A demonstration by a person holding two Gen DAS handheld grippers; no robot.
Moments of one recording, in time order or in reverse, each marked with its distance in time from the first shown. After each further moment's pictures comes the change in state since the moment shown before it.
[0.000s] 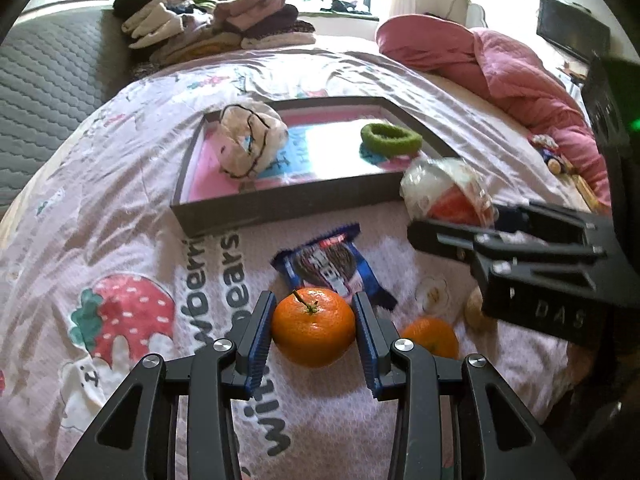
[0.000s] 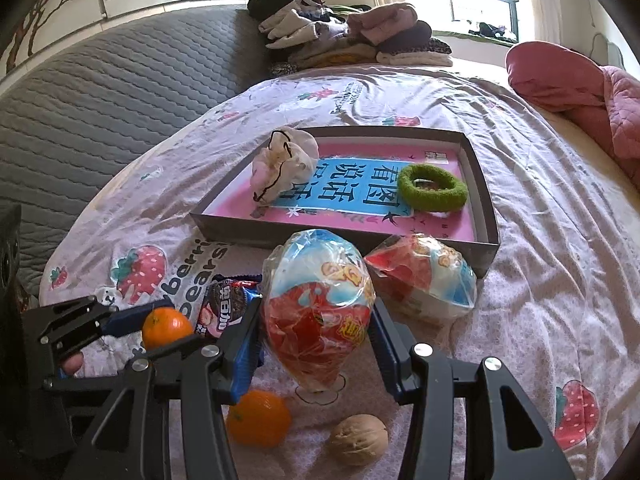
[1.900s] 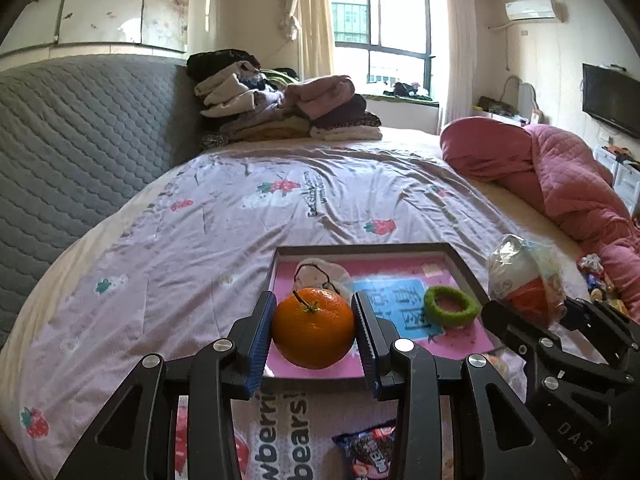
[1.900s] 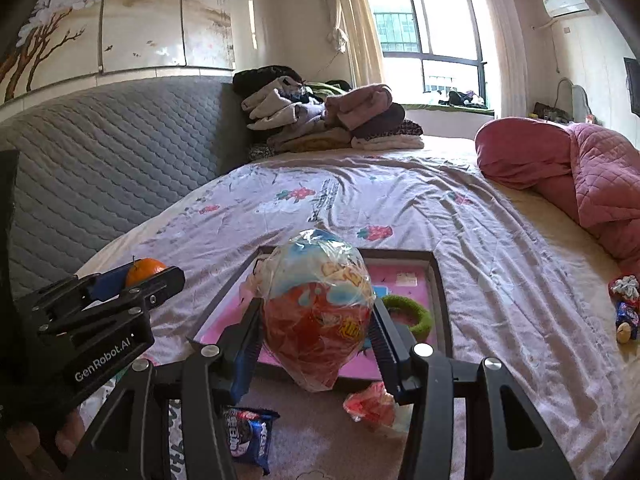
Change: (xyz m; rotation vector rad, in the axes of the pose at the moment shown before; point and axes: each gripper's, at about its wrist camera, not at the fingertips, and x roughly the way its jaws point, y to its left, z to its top) left arm -0.045 0.025 0.103 -0.127 -0.310 0.195; right arm -0.047 0.010 0.075 -0.002 -0.299 -0.122
